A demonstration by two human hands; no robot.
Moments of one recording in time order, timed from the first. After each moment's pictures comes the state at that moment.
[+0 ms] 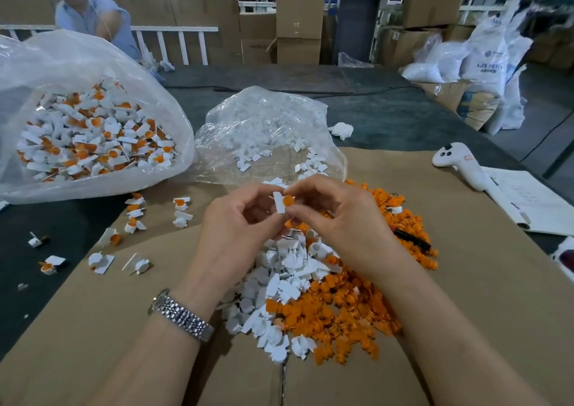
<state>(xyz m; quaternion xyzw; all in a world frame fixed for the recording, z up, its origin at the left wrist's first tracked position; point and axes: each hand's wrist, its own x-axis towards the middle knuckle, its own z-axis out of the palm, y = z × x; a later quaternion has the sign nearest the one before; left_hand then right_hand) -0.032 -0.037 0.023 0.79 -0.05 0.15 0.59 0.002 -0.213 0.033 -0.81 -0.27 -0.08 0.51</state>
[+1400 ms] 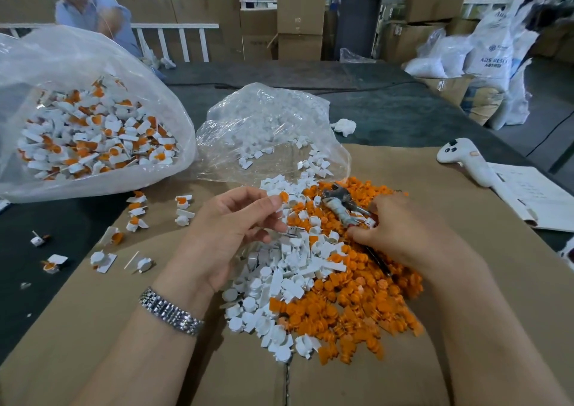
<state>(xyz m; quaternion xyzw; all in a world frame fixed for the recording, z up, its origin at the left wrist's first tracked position) -0.024 -0.023 0.024 0.62 0.03 -0.01 0.79 0.024 -0.263 0.029 -0.99 -0.04 0.03 0.09</state>
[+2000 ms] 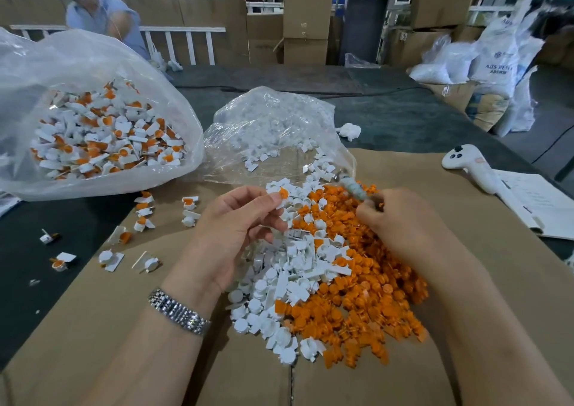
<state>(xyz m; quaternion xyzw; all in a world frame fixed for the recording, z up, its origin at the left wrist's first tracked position) -0.025 -0.025 0.028 0.59 0.03 0.02 0.81 0.020 -0.255 0.040 -0.97 -0.05 -0.04 0.24</state>
